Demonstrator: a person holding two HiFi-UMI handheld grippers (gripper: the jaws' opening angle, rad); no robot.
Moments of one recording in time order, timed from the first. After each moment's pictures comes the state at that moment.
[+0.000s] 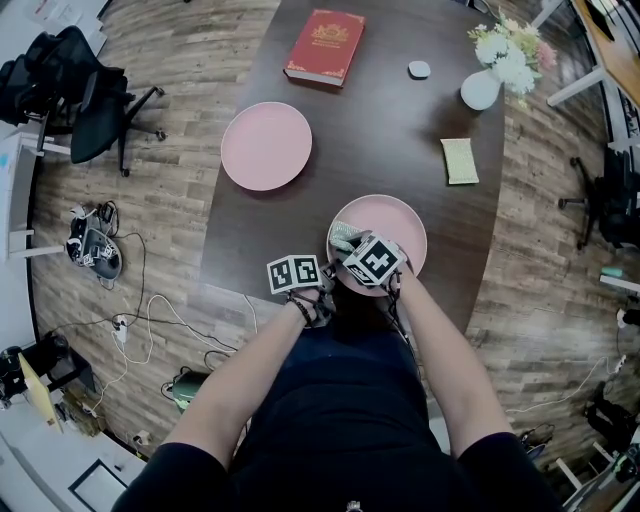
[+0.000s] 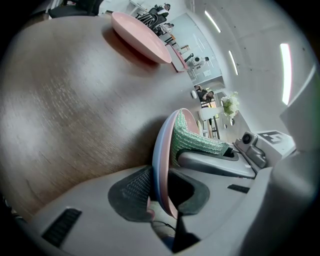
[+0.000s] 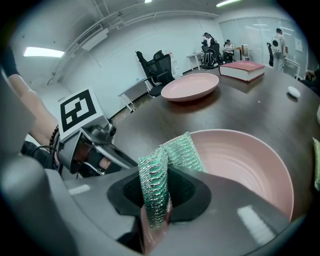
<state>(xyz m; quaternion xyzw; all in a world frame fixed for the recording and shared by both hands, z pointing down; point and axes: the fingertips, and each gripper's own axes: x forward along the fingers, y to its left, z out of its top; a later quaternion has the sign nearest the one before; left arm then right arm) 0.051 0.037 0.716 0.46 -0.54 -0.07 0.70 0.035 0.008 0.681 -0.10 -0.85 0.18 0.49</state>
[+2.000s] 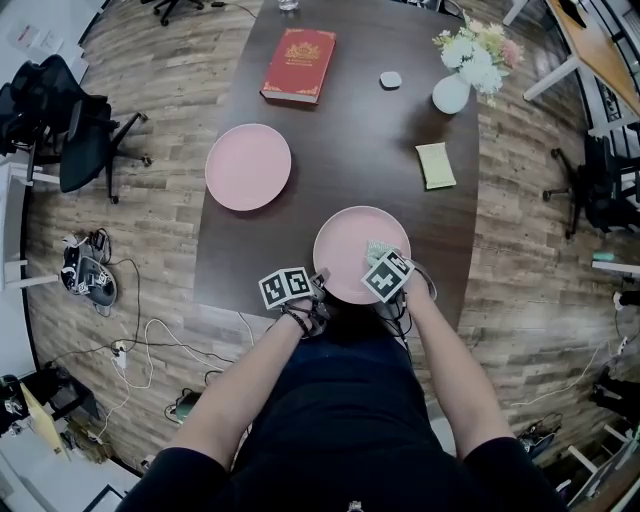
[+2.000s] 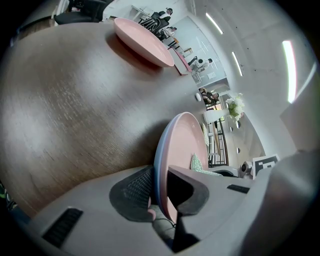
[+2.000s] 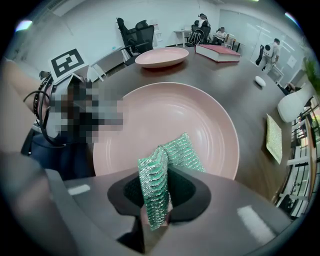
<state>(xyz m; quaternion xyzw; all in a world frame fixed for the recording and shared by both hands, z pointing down) 0.046 0.036 0.721 0.43 -0.57 -0.06 0.70 0.149 -0.038 0.697 0.01 -0.77 0.12 0.63</state>
